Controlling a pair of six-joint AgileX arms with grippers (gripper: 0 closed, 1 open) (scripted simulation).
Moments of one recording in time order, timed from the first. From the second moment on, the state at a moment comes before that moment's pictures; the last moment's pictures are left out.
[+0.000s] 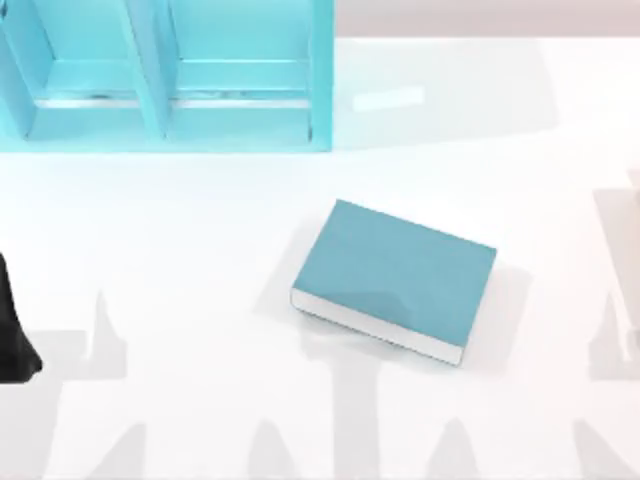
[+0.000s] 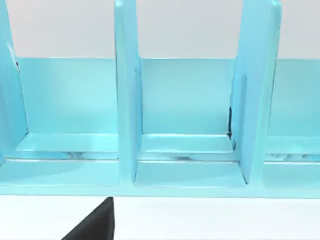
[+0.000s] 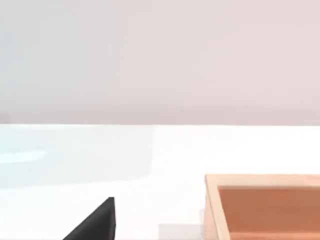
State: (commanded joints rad) left arm 0.00 0.00 0.00 0.00 0.00 0.00; right arm 0.00 0.01 0.01 -0.01 0.00 0.00
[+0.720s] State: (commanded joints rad) left arm 0.00 0.00 0.00 0.00 0.00 0.00; right arm -0.21 0.89 0.74 -0.60 0.04 -0.22
